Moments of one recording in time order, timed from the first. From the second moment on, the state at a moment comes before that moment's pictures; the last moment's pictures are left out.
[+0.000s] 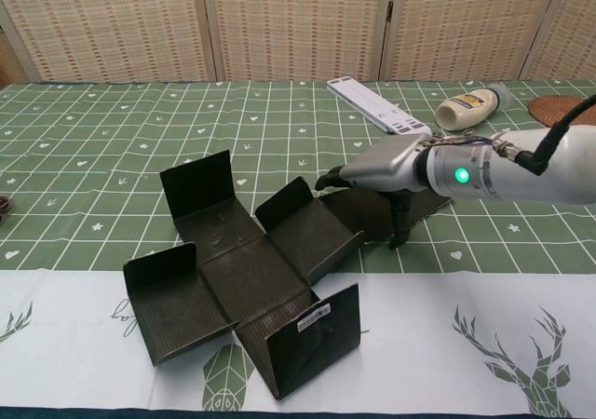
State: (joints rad) left arm -0.09 -1.17 -0.06 -1.66 1.41 1.47 0.14; right arm 1.15 -1.58 -0.05 -1.37 -0.77 0.69 -0.65
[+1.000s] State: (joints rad) left arm -0.36 -1.33 -0.13 -1.44 1.54 1.28 0.15; right arm 1.04 -1.57 0.02 -1.30 -0.83 0.78 -0.50
